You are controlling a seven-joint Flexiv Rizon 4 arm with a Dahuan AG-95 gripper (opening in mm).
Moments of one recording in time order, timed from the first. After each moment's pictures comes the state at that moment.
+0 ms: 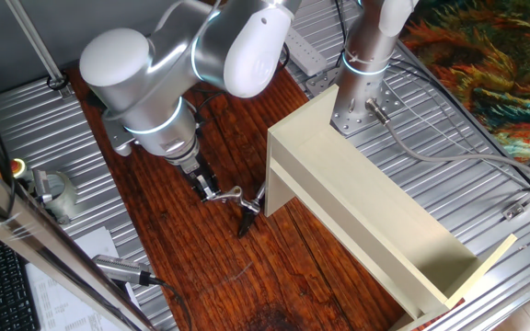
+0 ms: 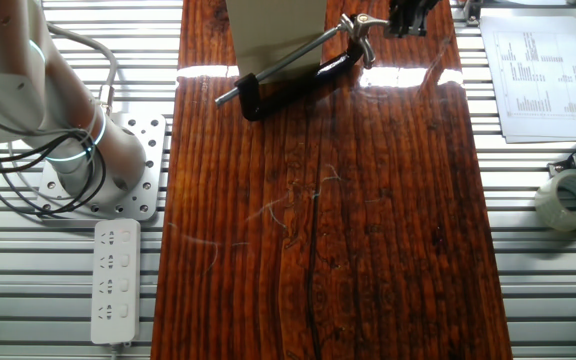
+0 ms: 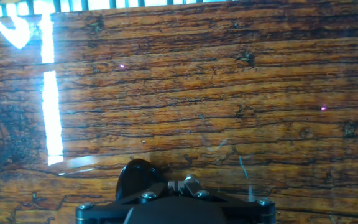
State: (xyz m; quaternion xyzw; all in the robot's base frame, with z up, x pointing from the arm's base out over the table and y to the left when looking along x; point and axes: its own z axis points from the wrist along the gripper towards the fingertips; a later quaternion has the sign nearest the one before) arm 0.536 0.184 0.166 -0.01 -0.99 -0.06 0.10
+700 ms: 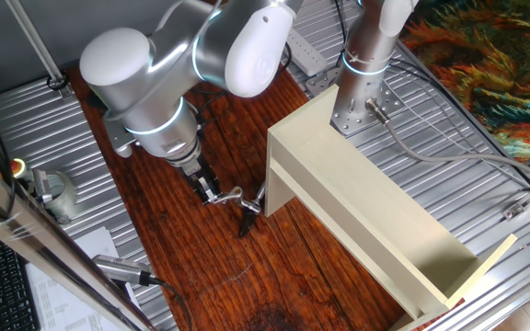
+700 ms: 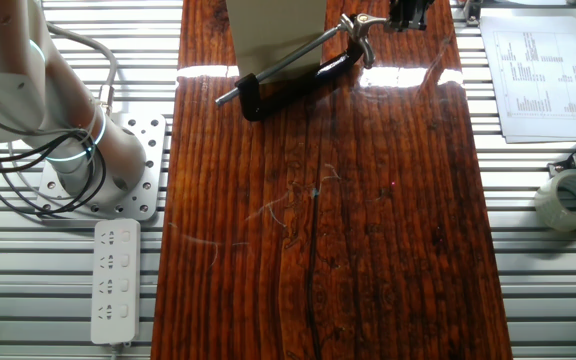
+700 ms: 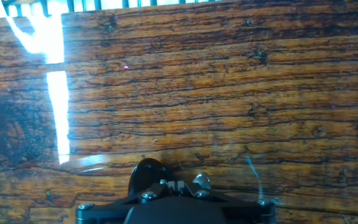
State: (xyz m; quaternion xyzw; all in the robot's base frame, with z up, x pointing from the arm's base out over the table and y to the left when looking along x) arm 0.536 0.193 0.170 -0.01 -0.99 -0.07 0.10
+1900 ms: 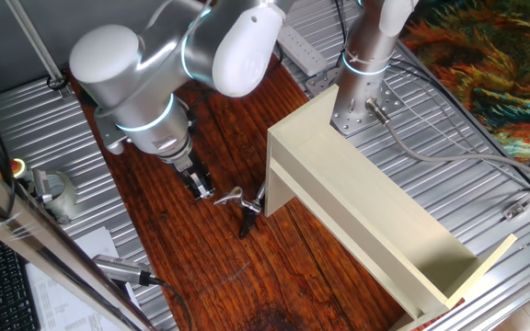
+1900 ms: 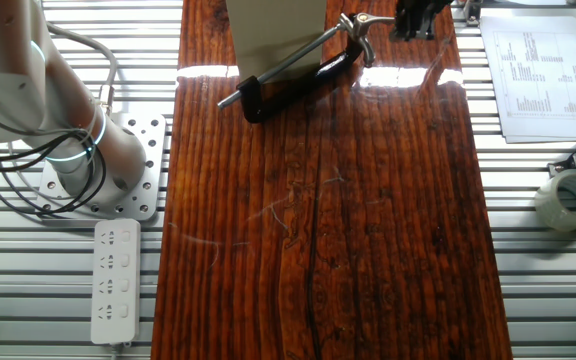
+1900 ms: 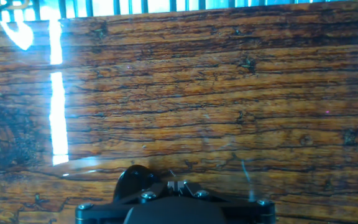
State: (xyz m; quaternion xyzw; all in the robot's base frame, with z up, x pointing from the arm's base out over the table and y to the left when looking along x) arm 0.546 0.170 0.160 0.00 -0.99 -0.05 0.10
